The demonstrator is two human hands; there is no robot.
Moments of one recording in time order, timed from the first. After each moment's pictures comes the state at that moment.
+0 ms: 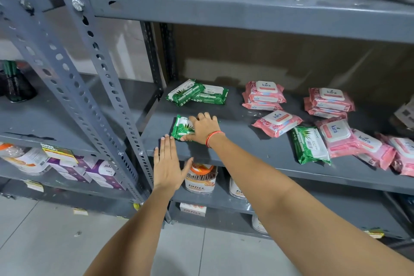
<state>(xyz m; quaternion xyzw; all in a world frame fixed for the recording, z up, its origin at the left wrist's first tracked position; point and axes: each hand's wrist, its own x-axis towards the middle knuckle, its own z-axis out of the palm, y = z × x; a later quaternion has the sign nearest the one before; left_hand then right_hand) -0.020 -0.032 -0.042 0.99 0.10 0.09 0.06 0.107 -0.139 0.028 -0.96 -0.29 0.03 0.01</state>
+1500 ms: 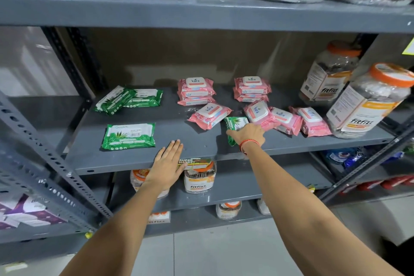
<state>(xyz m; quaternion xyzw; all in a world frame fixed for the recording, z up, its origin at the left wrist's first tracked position) 0.019 -0.157 -0.046 0.98 -0.19 0.01 0.04 0.063 -0.408 0.033 -0.94 0.28 0.00 0.20</state>
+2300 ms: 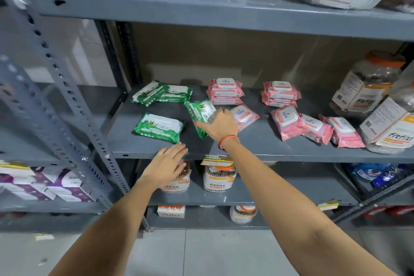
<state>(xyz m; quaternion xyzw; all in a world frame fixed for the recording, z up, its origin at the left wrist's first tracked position) -0.012 -0.078 -0.033 0.97 -0.23 0.08 0.05 0.048 -0.263 0.073 -0.96 0.01 -0.06 0.26</state>
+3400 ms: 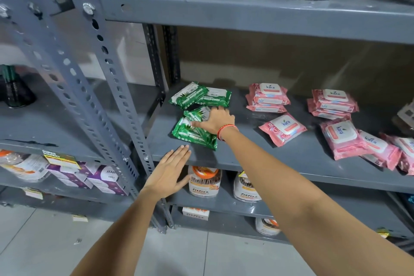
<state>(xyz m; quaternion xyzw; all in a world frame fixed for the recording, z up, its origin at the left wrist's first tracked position) -0.021 0.017 -0.045 0.98 -0.18 0.07 -0.02 0.114 -0.145 0.065 -0.98 -0.11 0.06 0.14</state>
